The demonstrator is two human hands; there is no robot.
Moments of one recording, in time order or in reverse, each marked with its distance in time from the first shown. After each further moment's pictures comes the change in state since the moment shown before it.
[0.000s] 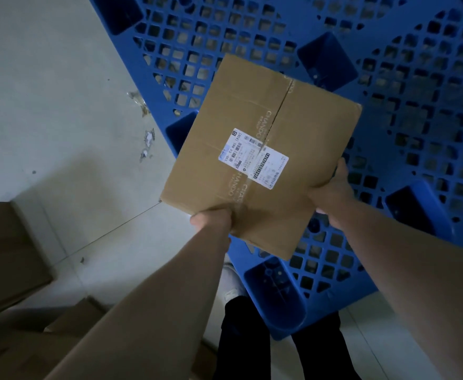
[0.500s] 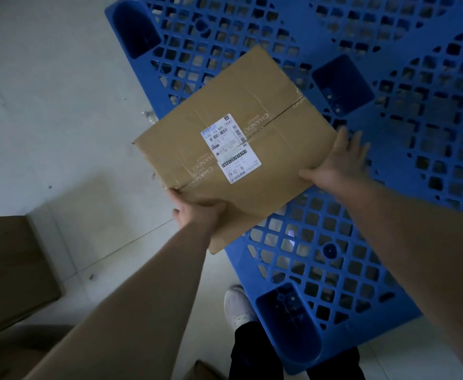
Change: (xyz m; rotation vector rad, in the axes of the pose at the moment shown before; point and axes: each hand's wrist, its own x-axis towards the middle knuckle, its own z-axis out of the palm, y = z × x) left_hand 0.003 0.065 -0.030 0.220 0.092 0.369; right_hand 0.044 -0.079 0.018 -0.642 0.151 -0.208
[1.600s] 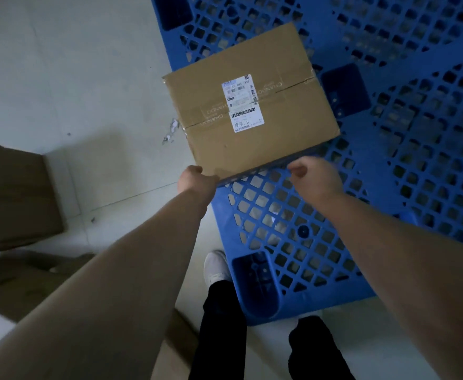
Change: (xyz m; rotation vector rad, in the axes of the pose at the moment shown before) left_hand -0.087 0.001 -0.023 0.052 -0.006 0.089; right_hand -0.094 0.019 -0.029 -0.037 -0.092 -0.411
